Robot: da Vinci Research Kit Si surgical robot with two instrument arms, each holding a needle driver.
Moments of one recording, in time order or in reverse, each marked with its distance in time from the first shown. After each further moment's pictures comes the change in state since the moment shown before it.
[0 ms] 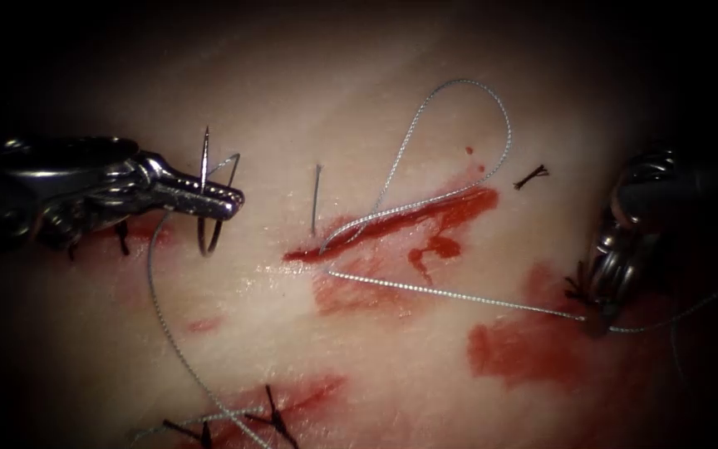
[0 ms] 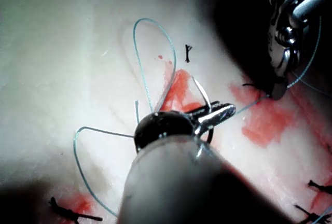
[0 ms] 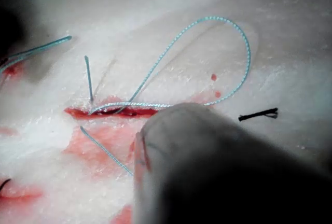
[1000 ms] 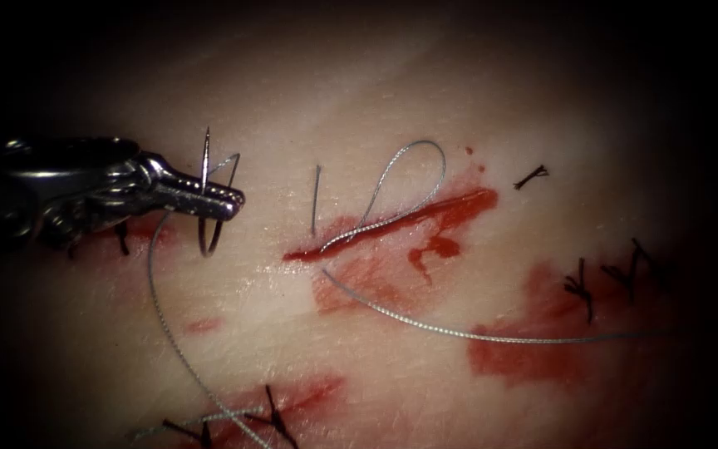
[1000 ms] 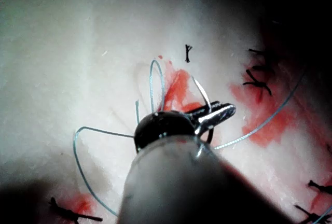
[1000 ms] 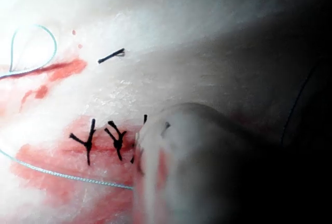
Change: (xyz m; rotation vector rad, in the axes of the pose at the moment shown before) right arm -0.014 0.011 -0.004 0.074 0.284 0.086; left arm 0.000 0.000 0.000 0.000 -0.001 -0.001
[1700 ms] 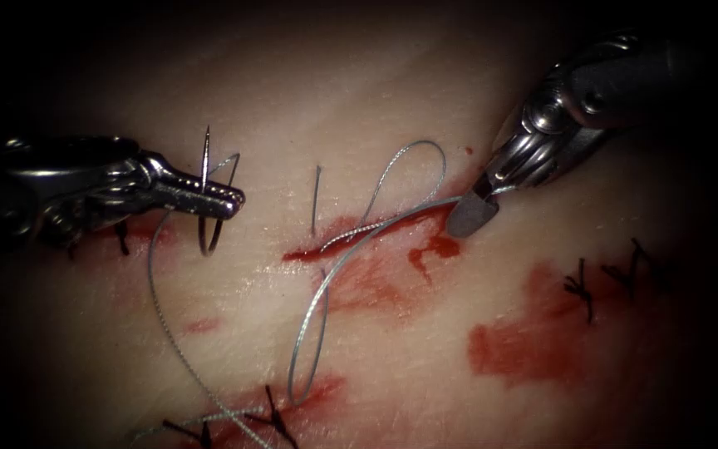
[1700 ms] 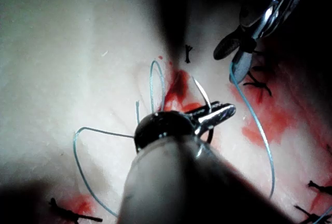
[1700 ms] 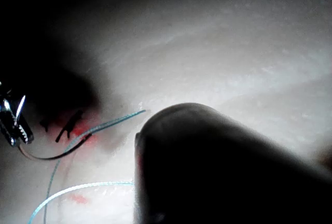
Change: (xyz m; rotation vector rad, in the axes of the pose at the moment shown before) right arm 0.028 -0.023 0.001 0.162 0.044 -0.201; left arm 0.000 0.000 0.000 0.000 0.001 -0.007
